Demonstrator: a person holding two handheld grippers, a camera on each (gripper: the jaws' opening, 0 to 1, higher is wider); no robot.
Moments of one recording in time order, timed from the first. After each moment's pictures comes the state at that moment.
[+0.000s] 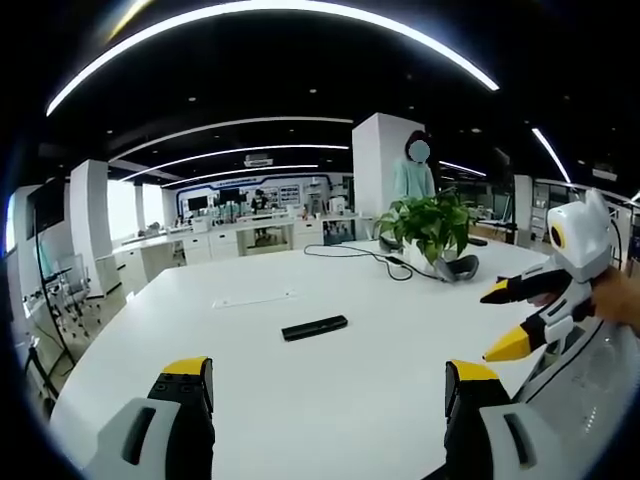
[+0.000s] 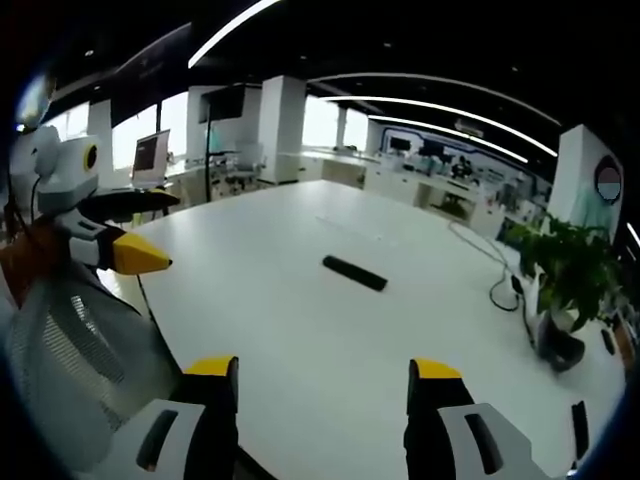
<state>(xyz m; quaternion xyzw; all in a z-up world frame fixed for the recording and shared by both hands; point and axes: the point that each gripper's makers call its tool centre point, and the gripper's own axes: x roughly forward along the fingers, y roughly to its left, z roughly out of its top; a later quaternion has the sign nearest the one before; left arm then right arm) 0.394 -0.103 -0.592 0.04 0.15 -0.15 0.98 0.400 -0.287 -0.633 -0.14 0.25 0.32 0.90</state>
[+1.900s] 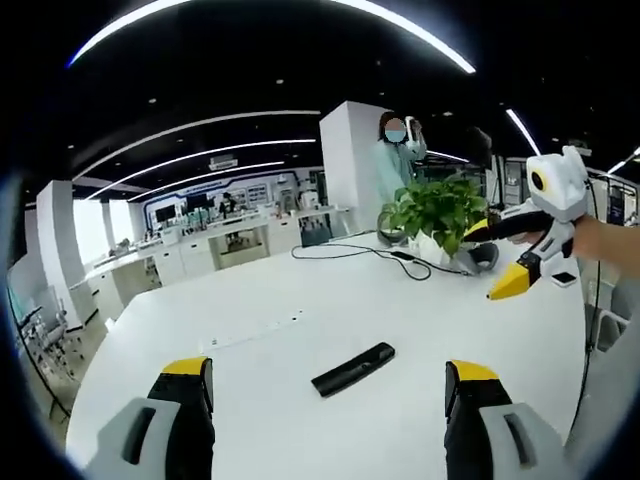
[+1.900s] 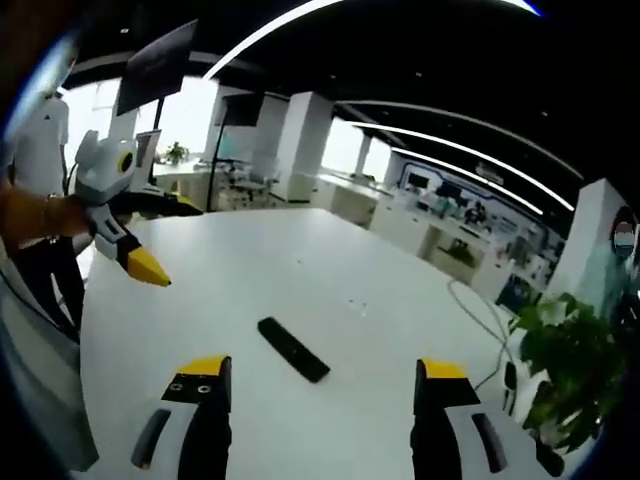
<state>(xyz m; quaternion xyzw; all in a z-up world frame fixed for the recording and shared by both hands) 0.586 -0.075 -0.604 0.10 0.16 -0.23 0.96 0.597 -0.270 -0.603 -0.21 0.18 0.36 0.89</state>
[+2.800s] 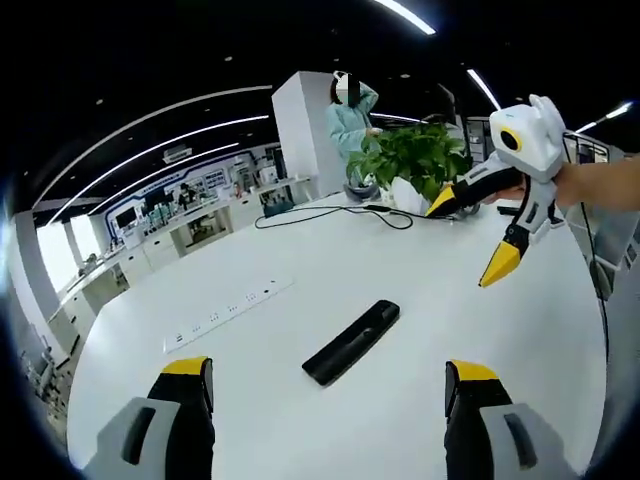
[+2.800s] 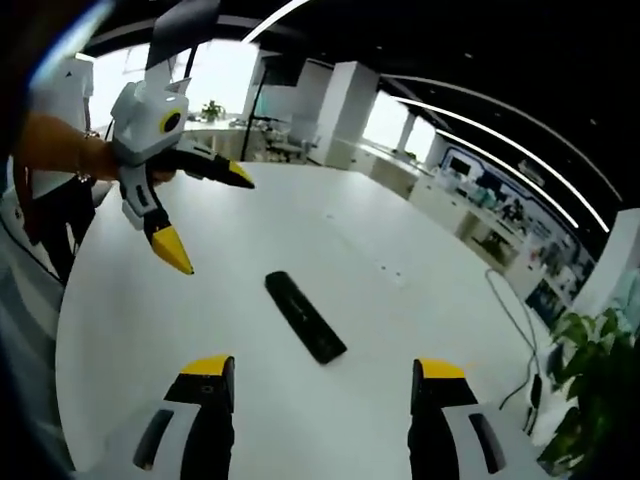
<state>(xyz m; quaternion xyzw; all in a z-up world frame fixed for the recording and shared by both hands) 0.632 -0.096 -0.677 0.17 0.21 -0.30 0.91 0.633 -0.253 -0.680 -0.27 0.23 0.42 0.83</state>
